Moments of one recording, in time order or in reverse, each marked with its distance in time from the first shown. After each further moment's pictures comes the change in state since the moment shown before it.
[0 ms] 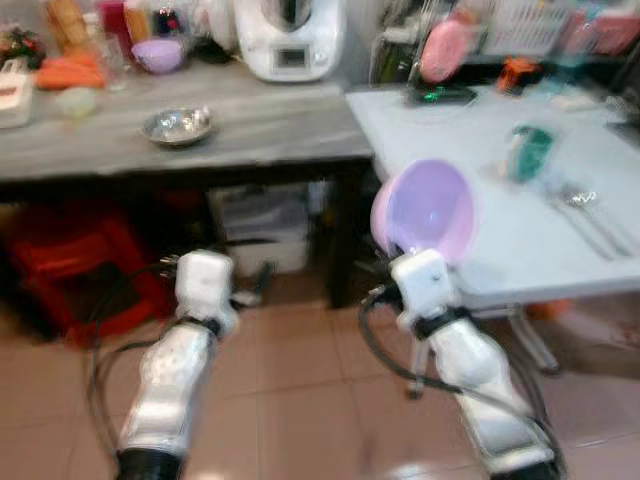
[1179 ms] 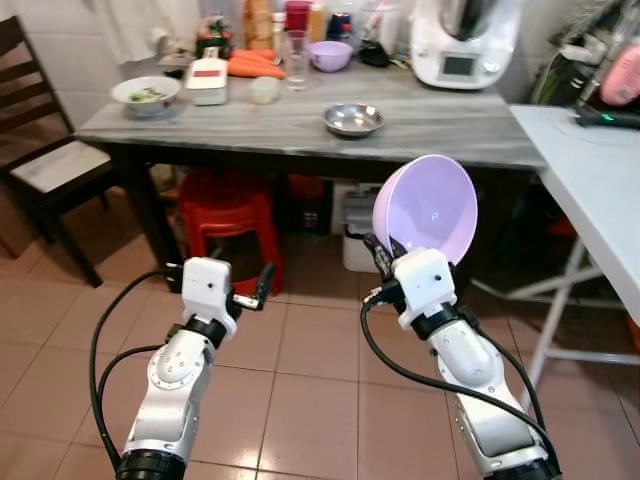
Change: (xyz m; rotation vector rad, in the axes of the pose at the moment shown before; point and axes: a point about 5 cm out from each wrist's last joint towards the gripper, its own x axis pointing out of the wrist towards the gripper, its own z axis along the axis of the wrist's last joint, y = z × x) left arm -0.004 0.004 -0.004 -0.013 -0.009 0.017; right arm 0.003 0.001 0.007 0.005 -0.044 0.003
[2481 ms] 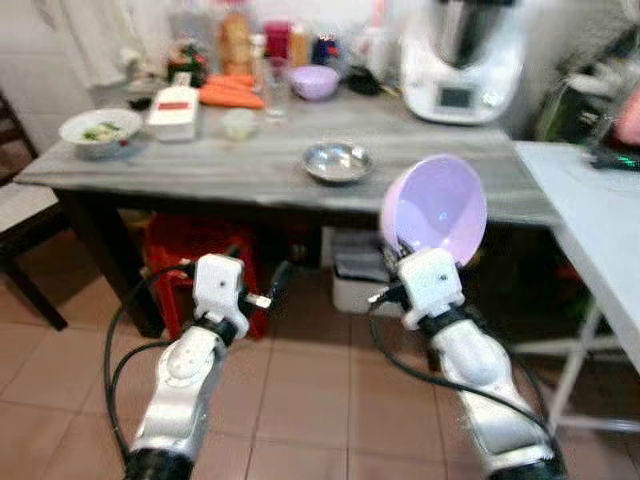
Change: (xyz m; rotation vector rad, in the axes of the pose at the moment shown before) left arm 0.002 -0.008 0.002 -0.008 -0.019 -0.060; right arm 0.002 0.003 0.000 -0.001 -0.003 0.010
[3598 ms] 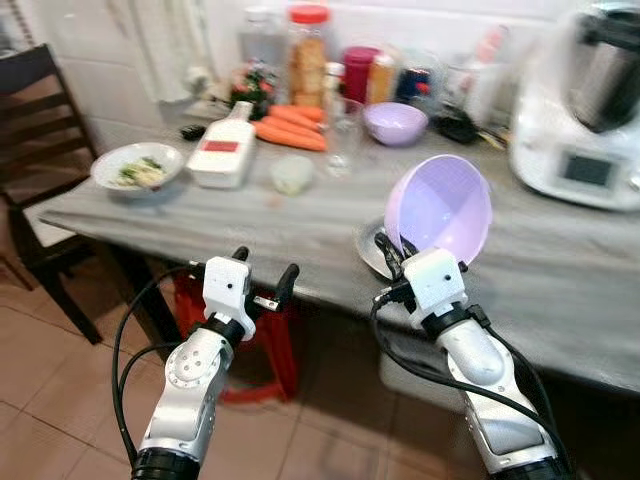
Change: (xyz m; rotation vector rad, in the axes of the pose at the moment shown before) left arm 0.004 -0.012 0.001 -0.017 -0.006 -0.033; right arm -0.004 -0.009 -0.004 -0.020 0.016 -0.023
